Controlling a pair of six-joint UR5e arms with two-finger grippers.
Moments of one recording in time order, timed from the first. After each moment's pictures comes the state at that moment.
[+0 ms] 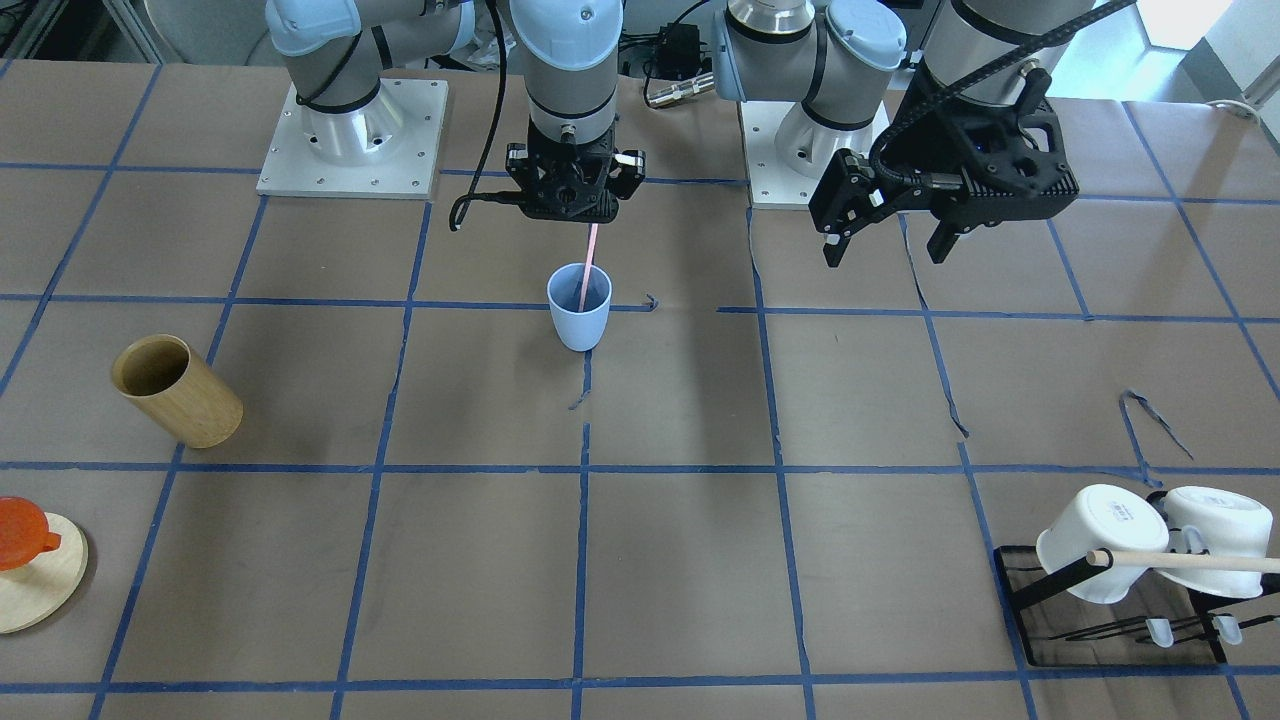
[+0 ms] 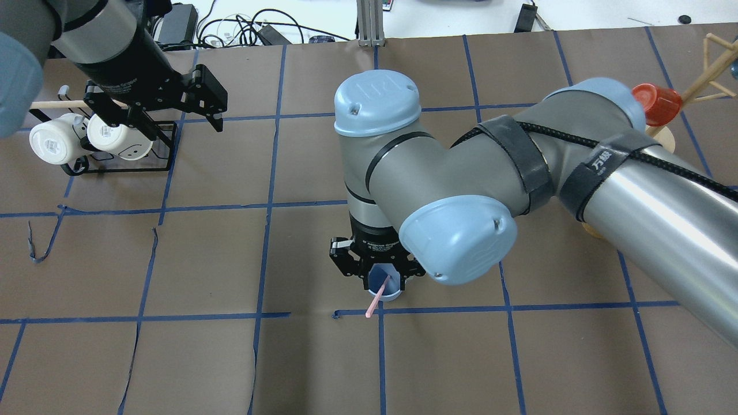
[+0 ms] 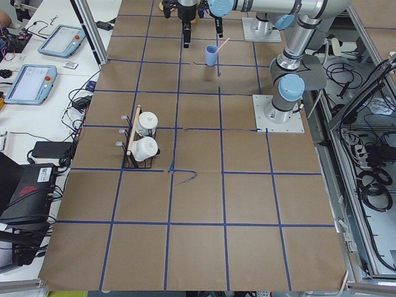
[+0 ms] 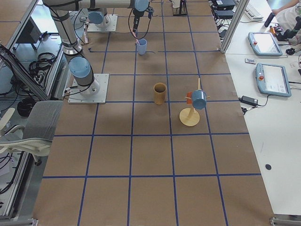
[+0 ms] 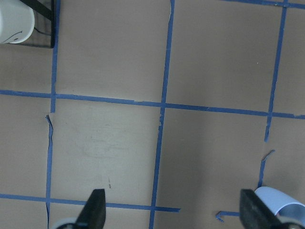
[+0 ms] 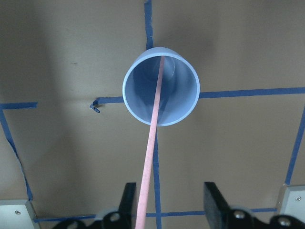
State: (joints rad) left arm -1.55 -1.55 -1.56 -1.55 1.56 -0.08; right arm 2.06 -1.49 1.74 -1.59 -1.44 0.52
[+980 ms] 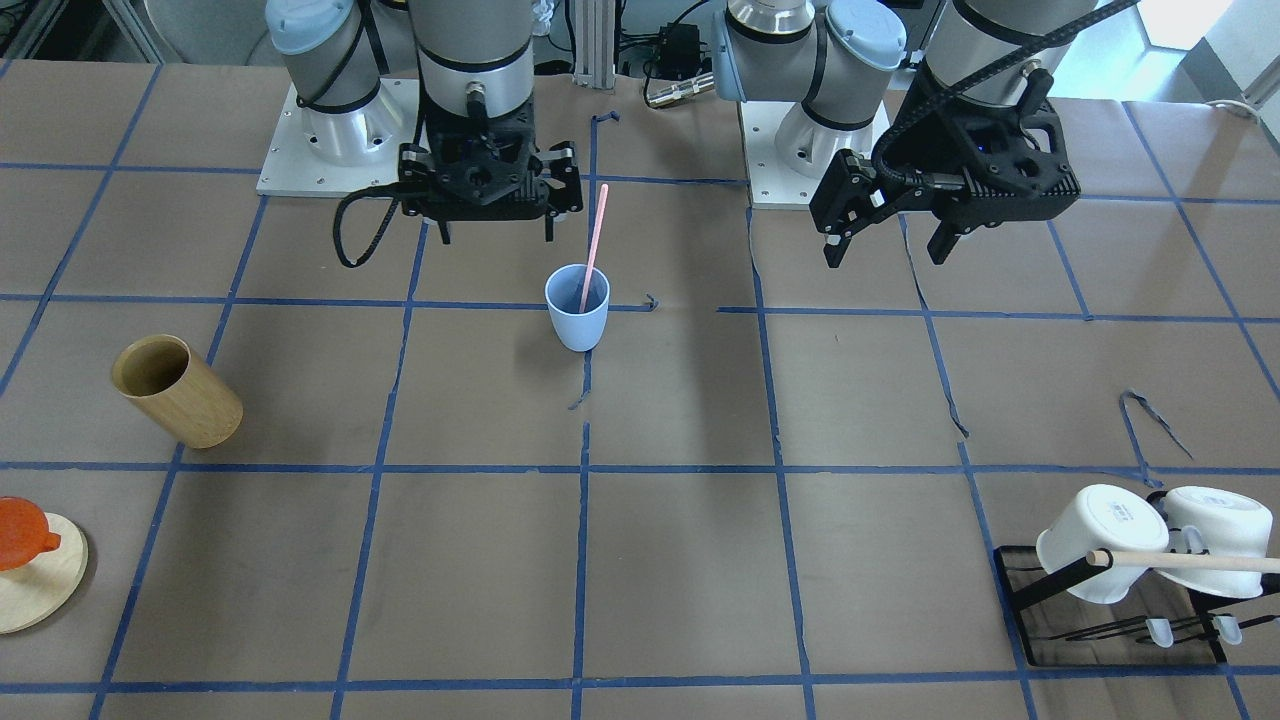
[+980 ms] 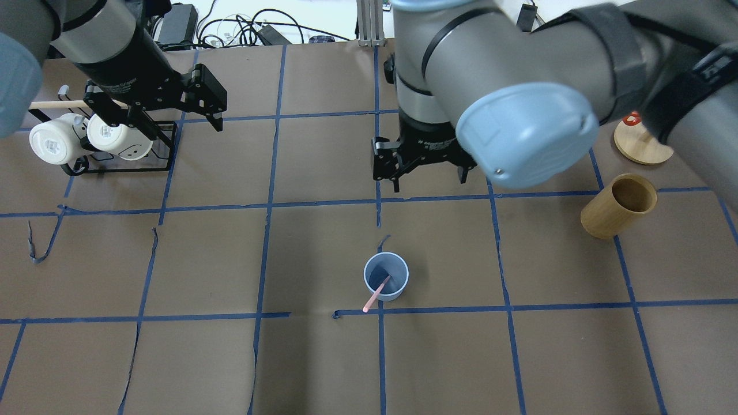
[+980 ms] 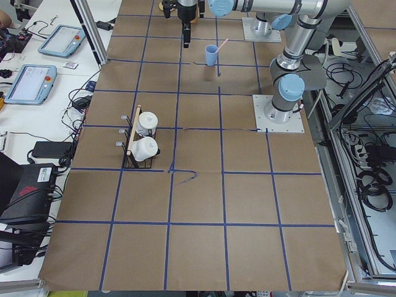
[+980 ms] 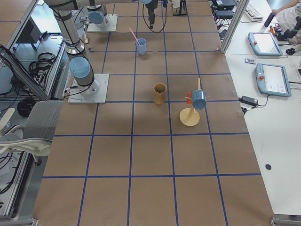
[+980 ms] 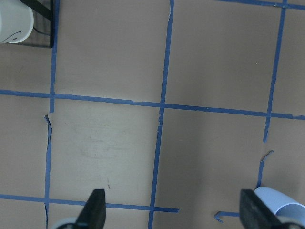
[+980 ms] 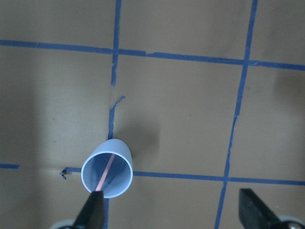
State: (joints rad) left arm -1.55 -1.55 -1.56 -1.55 1.55 -0.07; right arm 1.89 -1.50 1.54 -1.56 -1.60 0.22
